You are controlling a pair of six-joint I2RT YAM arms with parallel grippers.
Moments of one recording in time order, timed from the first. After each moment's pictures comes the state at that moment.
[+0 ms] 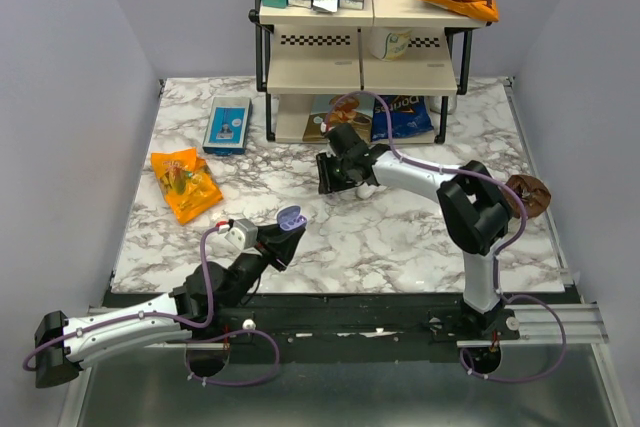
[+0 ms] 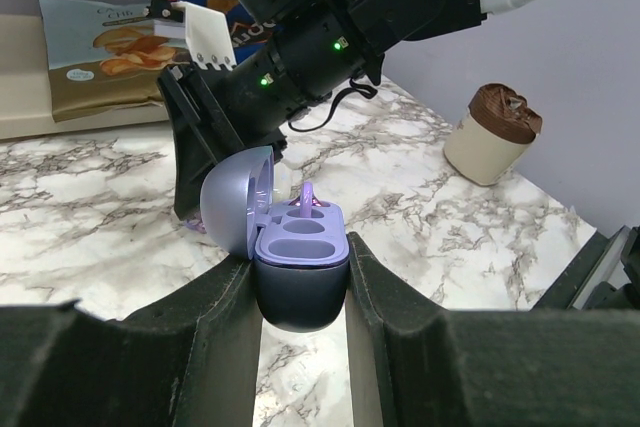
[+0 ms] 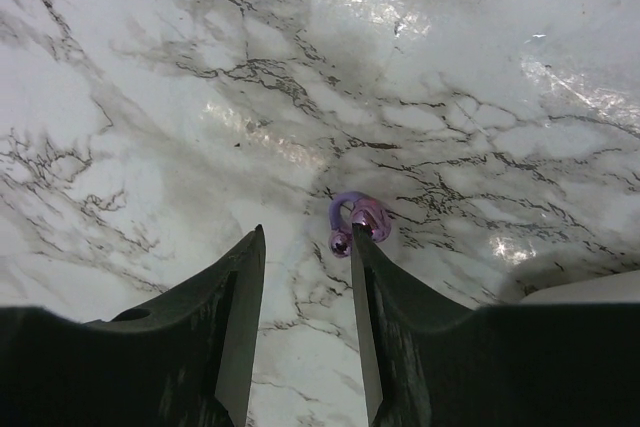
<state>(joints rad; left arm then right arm) -1.21 0.31 0.06 0.48 -0.52 -0.21 0.72 1.99 1.41 -0.34 -0.07 0.38</state>
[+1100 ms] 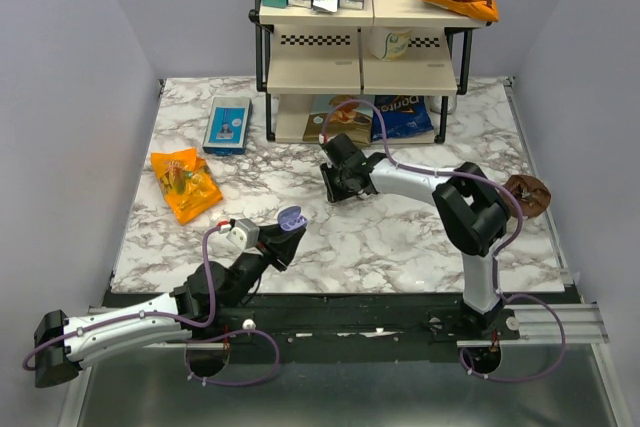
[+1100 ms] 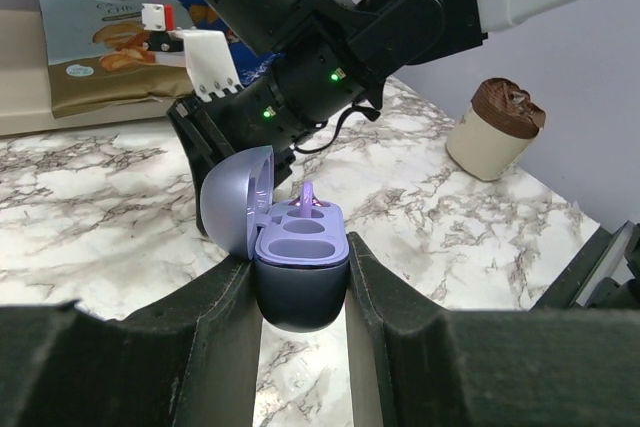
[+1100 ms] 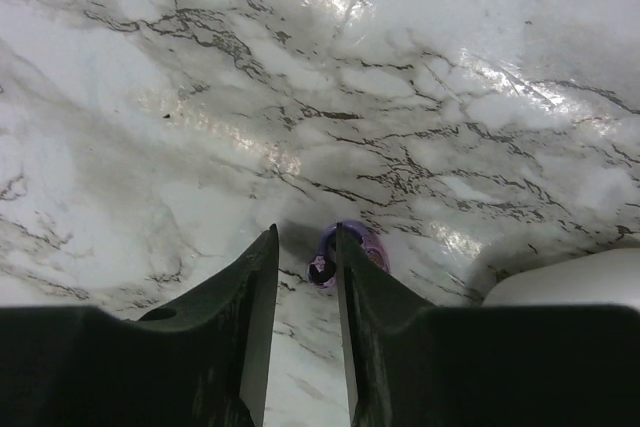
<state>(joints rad) -1.21 0.32 0.06 0.48 -0.52 -0.21 0.74 2.01 1.36 -0.34 0.04 0.31</state>
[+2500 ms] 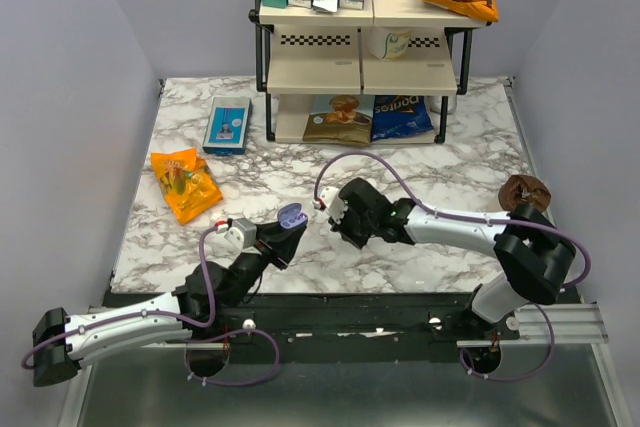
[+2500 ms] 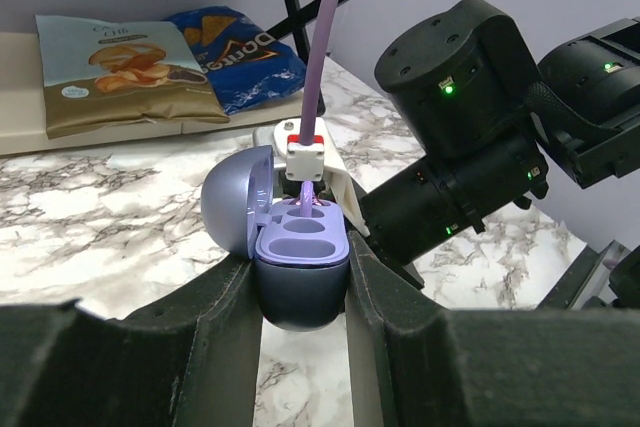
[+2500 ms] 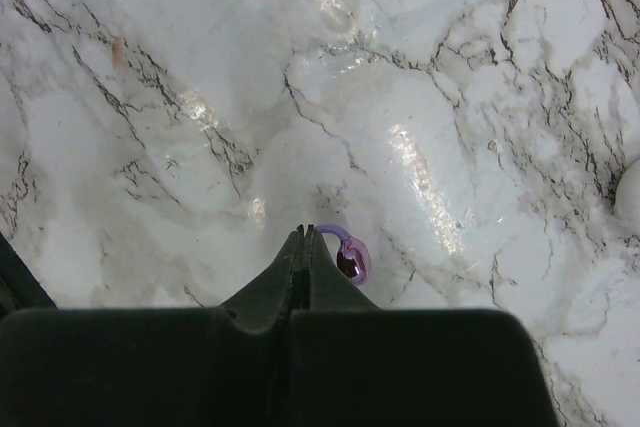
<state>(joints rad) -1.21 0.36 0.06 0.57 -0.51 -0.21 0.92 1.56 0.86 -0.22 -0.09 -0.18</state>
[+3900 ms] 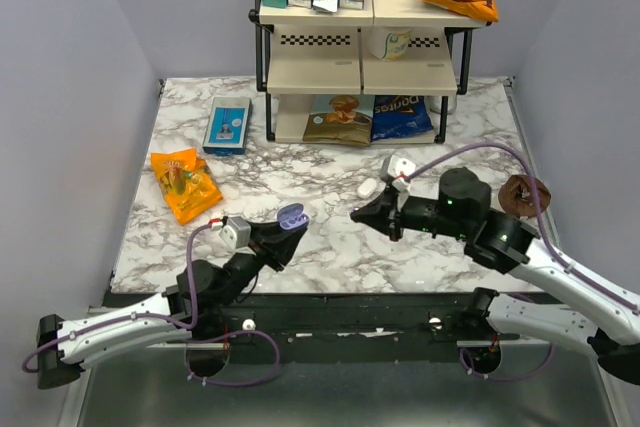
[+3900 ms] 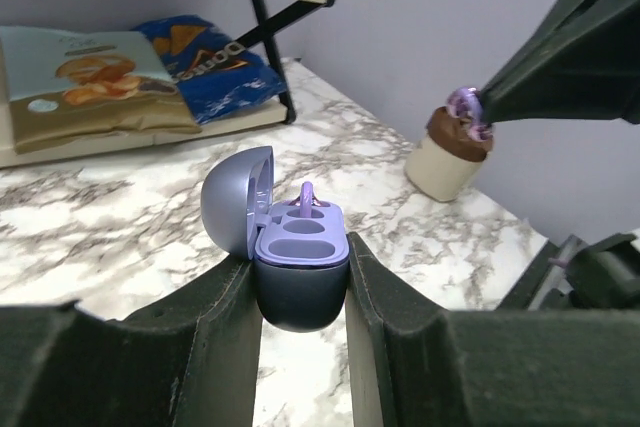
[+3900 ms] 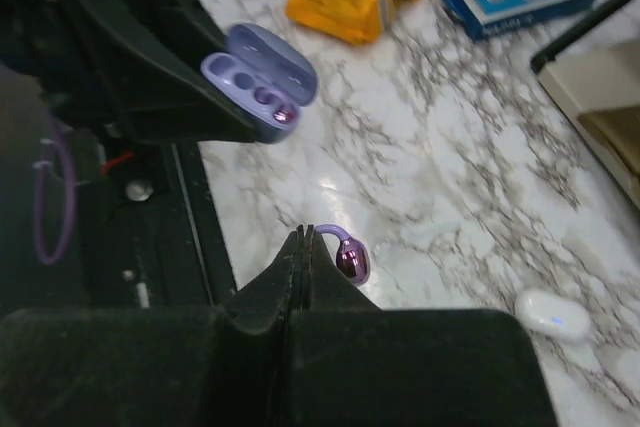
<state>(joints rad) -1.21 0.26 0.10 0.44 -0.46 -0.22 0.93 0.91 0.91 -0.26 -0.28 -0.06</state>
